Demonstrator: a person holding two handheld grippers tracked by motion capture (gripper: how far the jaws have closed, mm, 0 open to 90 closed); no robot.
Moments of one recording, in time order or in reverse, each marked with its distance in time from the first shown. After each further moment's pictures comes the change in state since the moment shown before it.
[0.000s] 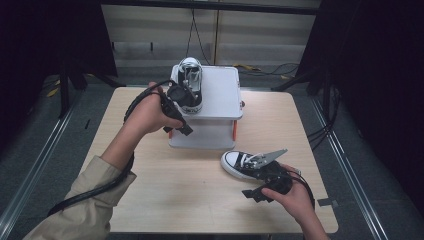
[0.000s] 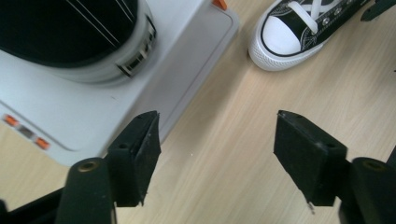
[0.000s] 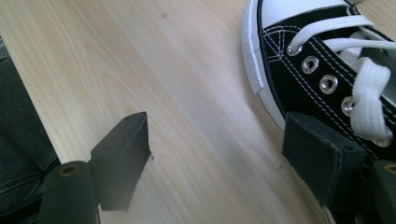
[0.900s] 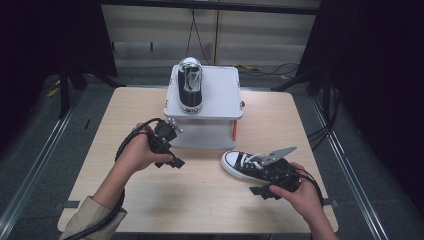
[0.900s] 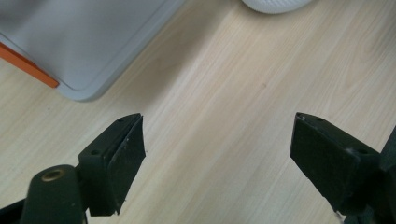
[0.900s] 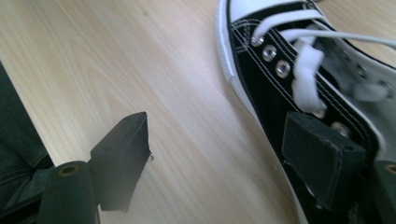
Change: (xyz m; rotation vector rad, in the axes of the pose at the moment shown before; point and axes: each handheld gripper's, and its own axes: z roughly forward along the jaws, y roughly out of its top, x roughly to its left) left arm -0.018 -0.079 0.057 -0.016 -0.087 -0.115; right arm -0.012 -0.007 -0.017 0.000 -0.039 0.012
